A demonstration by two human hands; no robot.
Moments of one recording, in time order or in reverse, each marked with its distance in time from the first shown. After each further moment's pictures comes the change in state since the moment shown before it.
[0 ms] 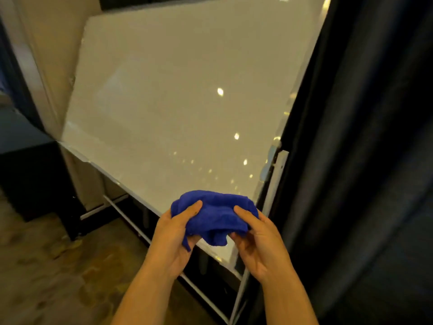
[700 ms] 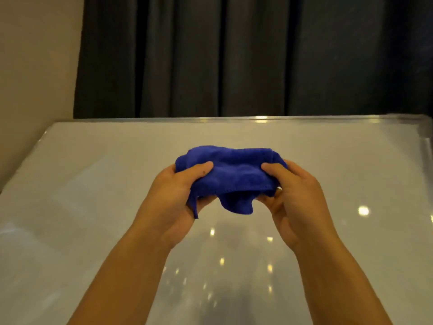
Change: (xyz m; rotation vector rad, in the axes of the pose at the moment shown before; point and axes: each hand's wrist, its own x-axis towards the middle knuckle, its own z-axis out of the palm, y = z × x) left_hand 0.410 0.302 0.139 0.050 -0.544 0.420; right_hand 0.381 -0.222 0.248 -0.362 -0.032 -0.824
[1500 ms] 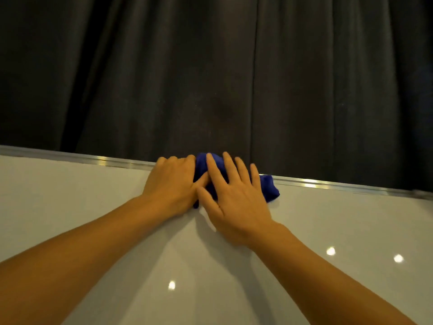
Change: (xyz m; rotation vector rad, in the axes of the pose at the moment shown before) left_hand 0.378 0.015 -0.154 1.395 -0.168 0.847; right_hand 0.262 0.147 0.186 -1.972 0.114 -0.651
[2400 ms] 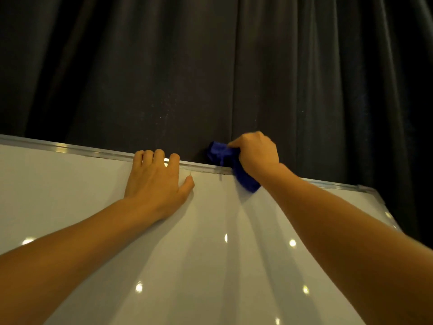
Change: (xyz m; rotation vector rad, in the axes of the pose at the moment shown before) left_hand -0.024 0.012 0.008 0.088 -0.034 -0.017; right_hand 0.048 0.080 -0.078 -0.312 0.023 0.129
